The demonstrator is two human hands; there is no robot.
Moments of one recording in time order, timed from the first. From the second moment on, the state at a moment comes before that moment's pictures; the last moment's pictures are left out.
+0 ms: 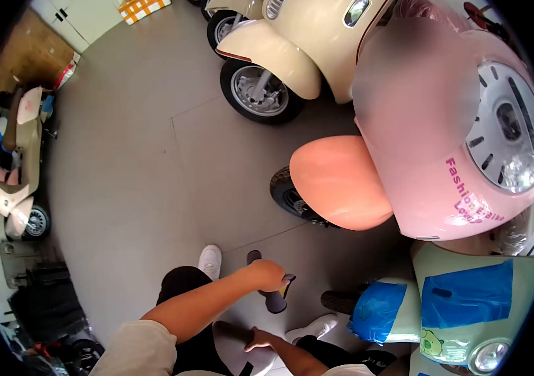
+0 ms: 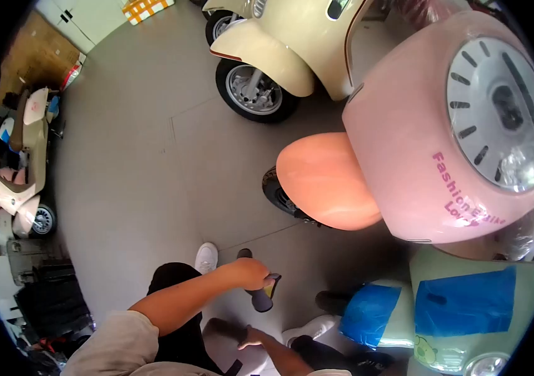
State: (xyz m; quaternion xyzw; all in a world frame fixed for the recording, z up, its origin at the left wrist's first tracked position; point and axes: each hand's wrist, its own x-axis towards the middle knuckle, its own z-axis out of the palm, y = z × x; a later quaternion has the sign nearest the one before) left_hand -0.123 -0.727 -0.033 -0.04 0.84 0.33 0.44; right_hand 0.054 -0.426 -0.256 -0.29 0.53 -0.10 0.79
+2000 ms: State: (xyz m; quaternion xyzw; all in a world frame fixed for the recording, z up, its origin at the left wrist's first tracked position) left_hand 0.105 -1.110 0.239 -0.46 0.56 0.56 0.39; right_hand -0.196 -0.990 -0.081 -0.16 0.77 -0.21 0.58
